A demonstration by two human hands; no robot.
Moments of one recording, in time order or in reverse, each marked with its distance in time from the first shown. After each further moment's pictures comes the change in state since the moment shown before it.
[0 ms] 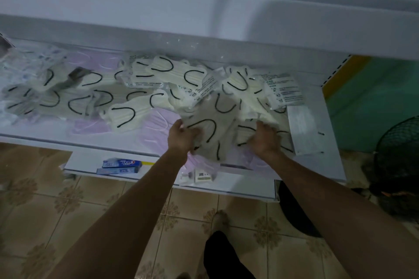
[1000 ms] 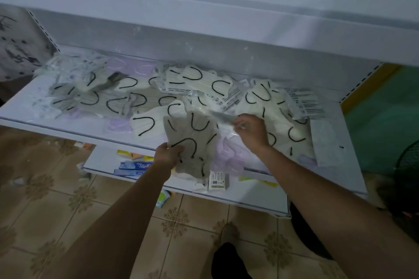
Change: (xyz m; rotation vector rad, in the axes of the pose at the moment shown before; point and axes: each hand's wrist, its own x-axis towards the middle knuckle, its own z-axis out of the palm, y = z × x) left_hand -0.006 -0.016 -0.112 0.065 0.135 -0.133; right_hand -0.030 -0.102 -0.007 0.611 0.178 -0.341
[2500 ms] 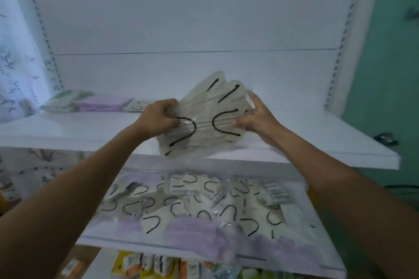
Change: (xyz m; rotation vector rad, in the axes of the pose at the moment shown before) left_hand -0.281 0.283 -0.068 0.675 -0.036 1.265; right_hand -0.068 -0.246 -0.260 0.657 -0.092 -0.325
